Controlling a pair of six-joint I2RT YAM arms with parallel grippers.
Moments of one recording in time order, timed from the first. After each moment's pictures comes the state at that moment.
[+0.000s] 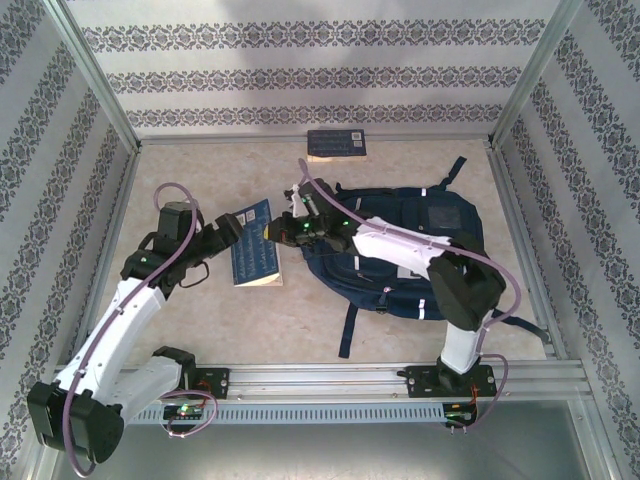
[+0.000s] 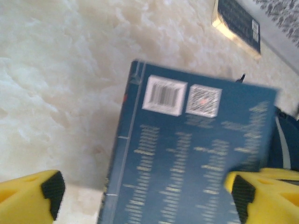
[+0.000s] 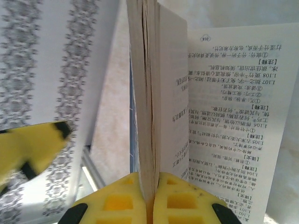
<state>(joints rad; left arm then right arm) -0.21 0.97 0.85 -0.64 0.07 -0.73 0.75 1.79 1.26 -0.04 -0.52 0.88</state>
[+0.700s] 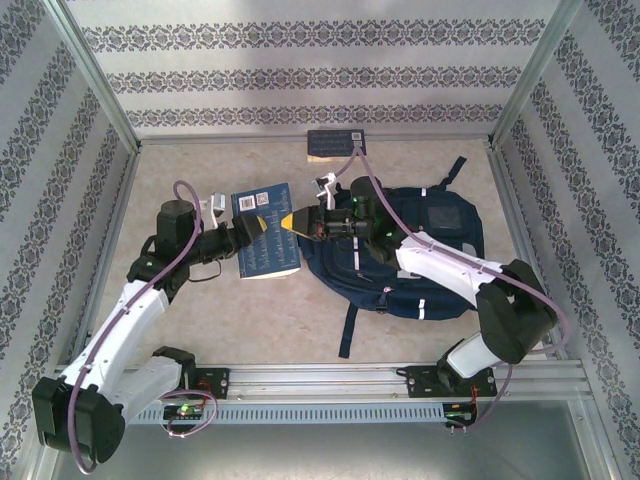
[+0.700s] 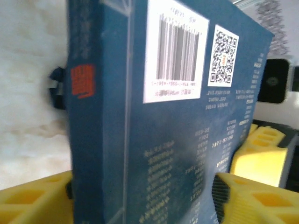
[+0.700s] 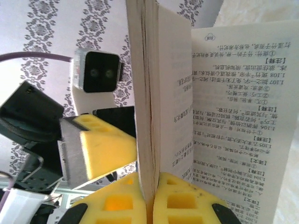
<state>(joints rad) -0.19 0.96 0.74 -0.24 0.65 -0.86 0.65 1.52 0.99 0.32 -0.79 1.06</state>
